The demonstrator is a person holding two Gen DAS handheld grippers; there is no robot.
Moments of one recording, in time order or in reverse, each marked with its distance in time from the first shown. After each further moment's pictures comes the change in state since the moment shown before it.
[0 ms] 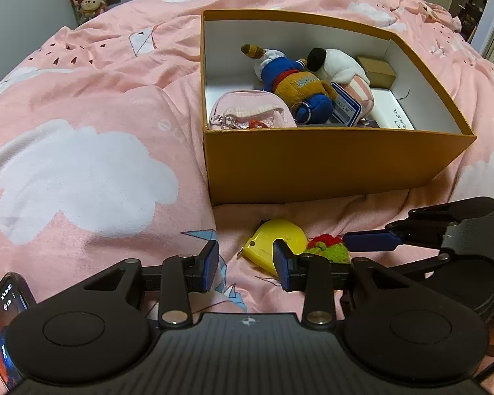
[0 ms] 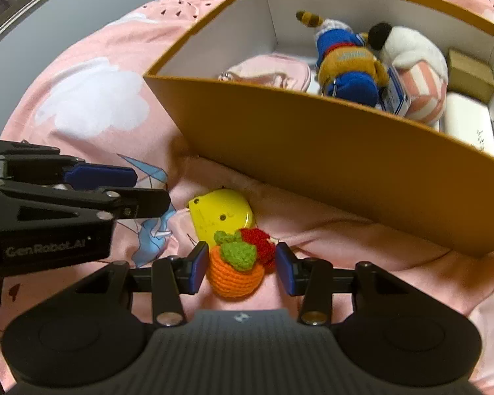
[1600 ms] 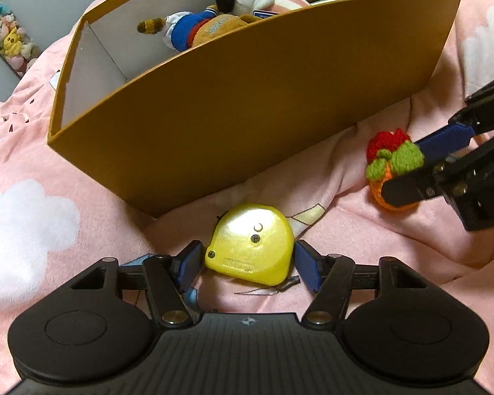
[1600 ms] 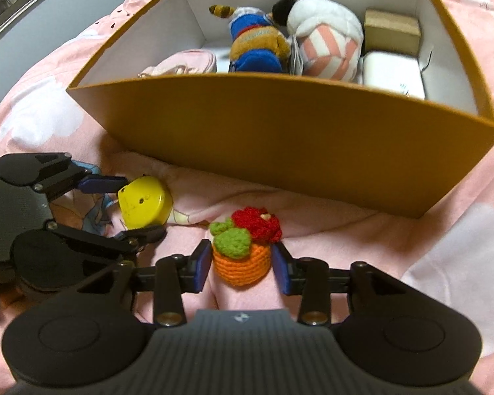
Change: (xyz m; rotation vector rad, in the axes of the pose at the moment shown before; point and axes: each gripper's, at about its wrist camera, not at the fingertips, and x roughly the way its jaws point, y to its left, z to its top) left arm 0.072 -0.058 -0.012 0.388 0.059 0.098; right arm -0.018 -0.064 -0.024 0.105 -0.007 -0.045
